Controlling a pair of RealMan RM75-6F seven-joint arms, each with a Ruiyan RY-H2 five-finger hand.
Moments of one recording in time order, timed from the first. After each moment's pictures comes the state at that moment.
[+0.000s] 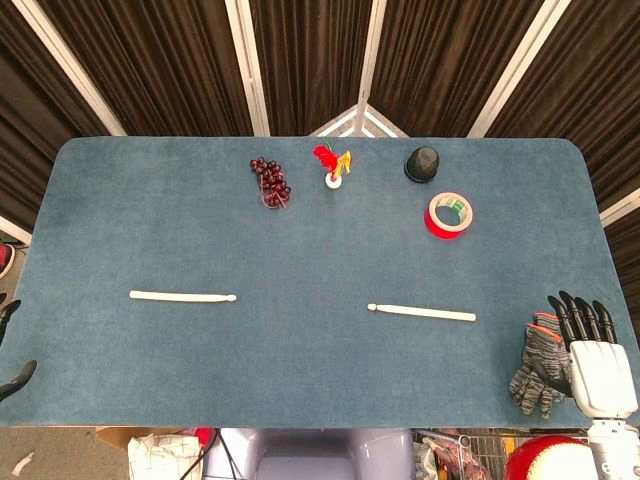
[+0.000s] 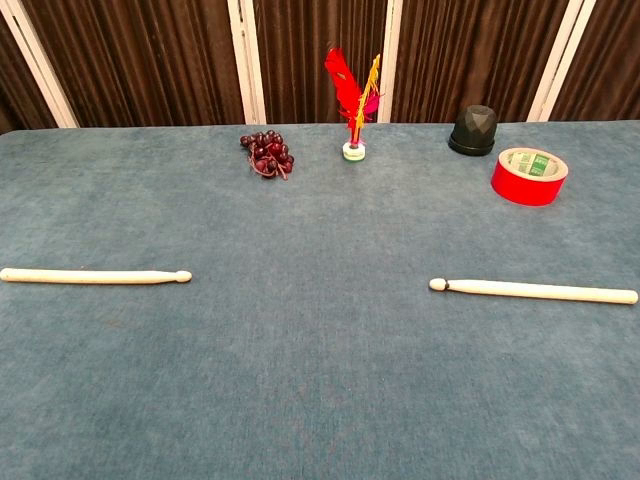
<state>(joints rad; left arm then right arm) 0.07 -1.10 -0.04 -1.72 1.52 1.66 0.26 0.03 -1.13 0.05 -1.69 -1.53 1.54 -0.12</state>
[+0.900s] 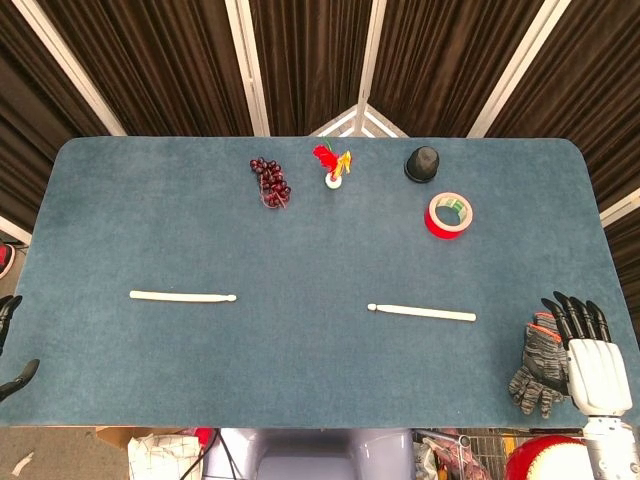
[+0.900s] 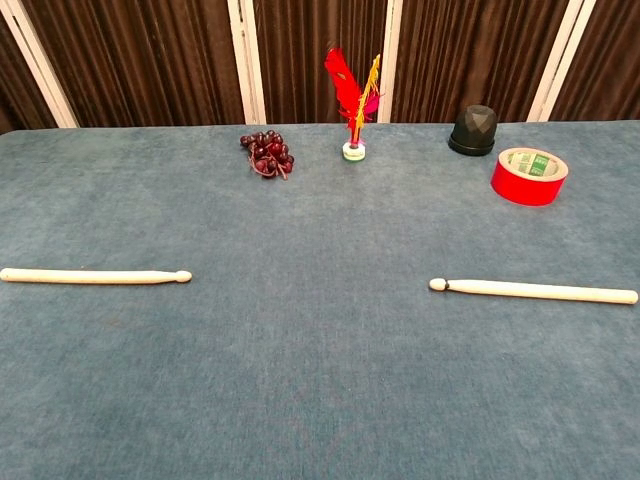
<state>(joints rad) 0.06 -1.11 -0.04 -1.70 1.52 1.64 0.26 0.03 -1.15 0.06 -1.70 -1.52 1.53 -0.03</state>
